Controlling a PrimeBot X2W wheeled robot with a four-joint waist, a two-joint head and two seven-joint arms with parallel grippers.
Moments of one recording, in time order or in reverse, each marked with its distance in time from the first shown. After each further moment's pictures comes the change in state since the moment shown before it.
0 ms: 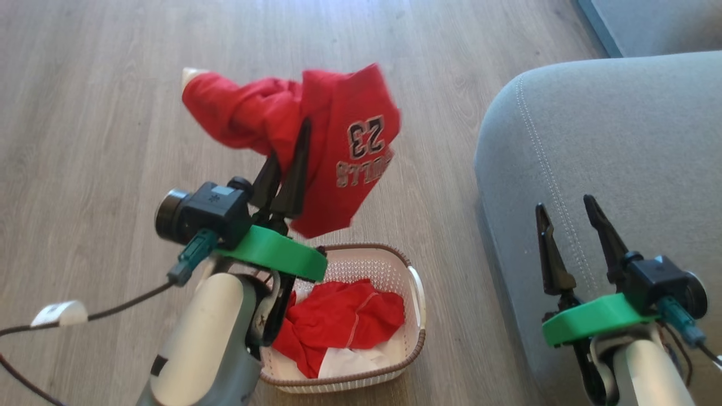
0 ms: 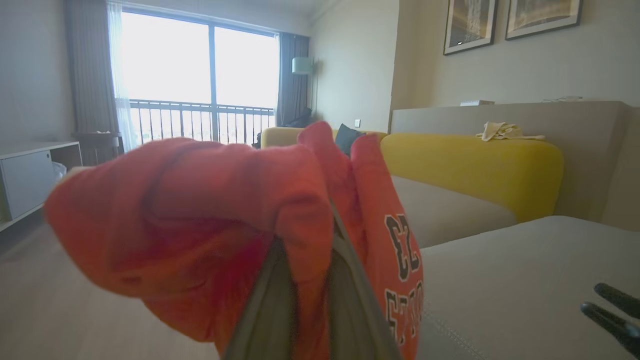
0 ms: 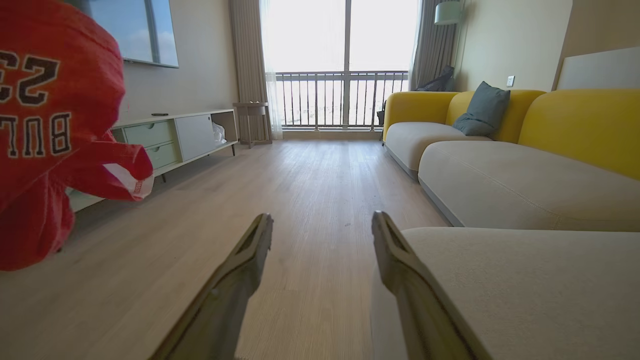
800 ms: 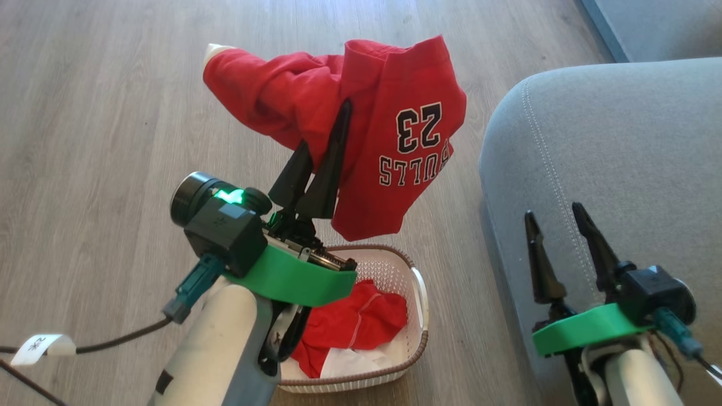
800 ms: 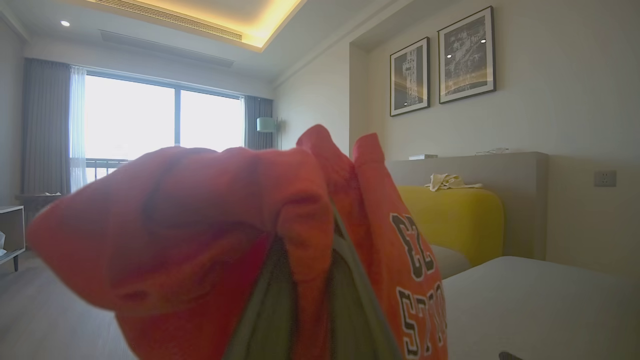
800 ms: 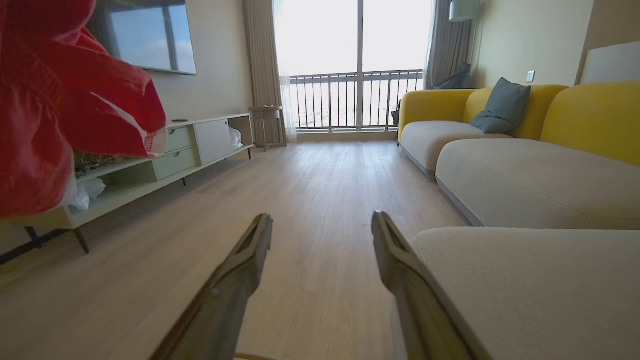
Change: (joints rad) left arm 0.015 0.001 -0.076 -0.246 0.000 -0.017 -0.003; right arm 0.040 0.002 0.035 -0.027 0.002 0.000 0.000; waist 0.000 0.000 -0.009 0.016
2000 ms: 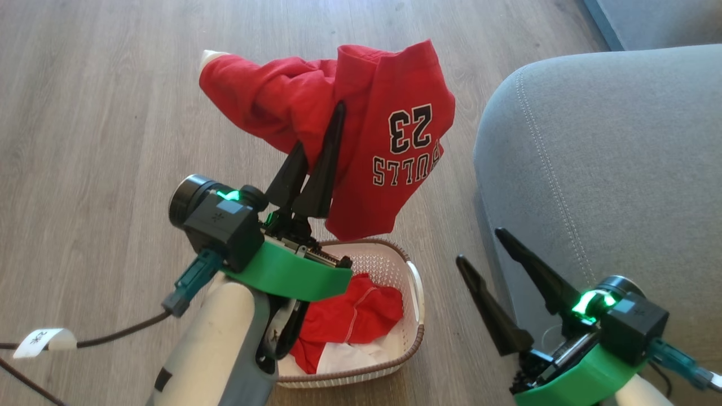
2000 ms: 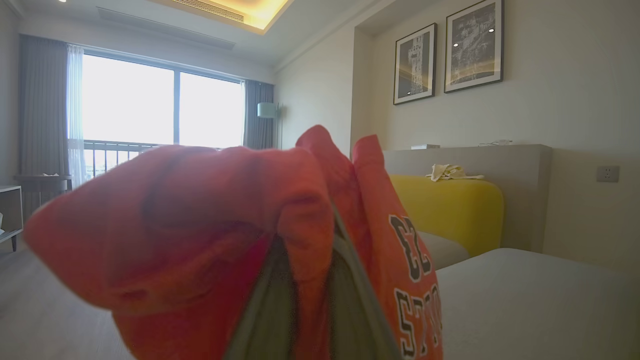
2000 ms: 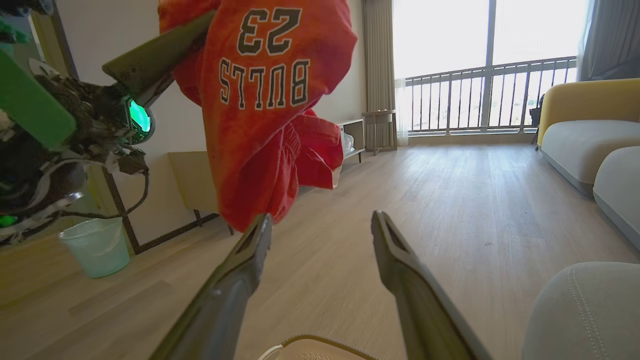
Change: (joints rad) left arm 0.000 0.000 0.010 0.031 -0.011 0.000 0.000; right arm 0.031 -0.298 0.390 -0.271 0.343 0.000 0.000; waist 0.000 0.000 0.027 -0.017
